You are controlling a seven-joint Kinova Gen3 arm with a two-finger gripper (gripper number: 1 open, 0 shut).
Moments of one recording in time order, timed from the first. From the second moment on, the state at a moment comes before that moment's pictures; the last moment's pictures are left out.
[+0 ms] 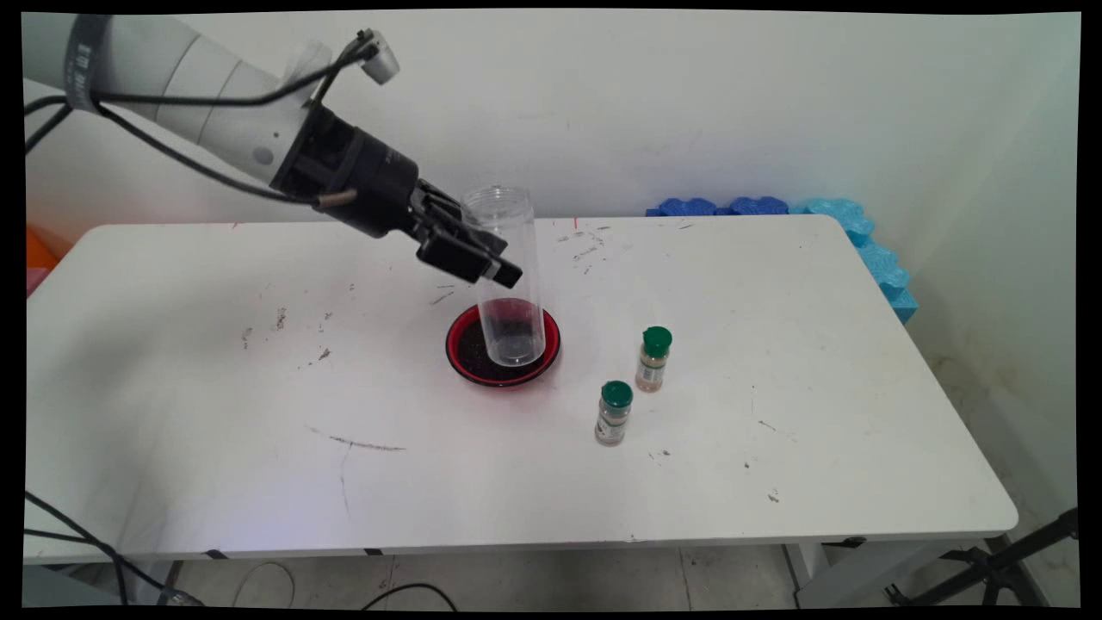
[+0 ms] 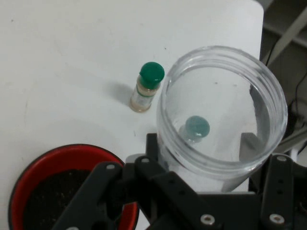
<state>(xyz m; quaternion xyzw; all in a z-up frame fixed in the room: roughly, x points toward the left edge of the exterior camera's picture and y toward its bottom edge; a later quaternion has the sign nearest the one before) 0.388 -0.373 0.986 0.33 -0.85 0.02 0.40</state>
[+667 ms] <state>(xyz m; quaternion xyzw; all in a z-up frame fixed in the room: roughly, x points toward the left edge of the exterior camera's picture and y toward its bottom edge) 0.368 -0.356 0.990 0.25 -0.89 0.08 0.37</state>
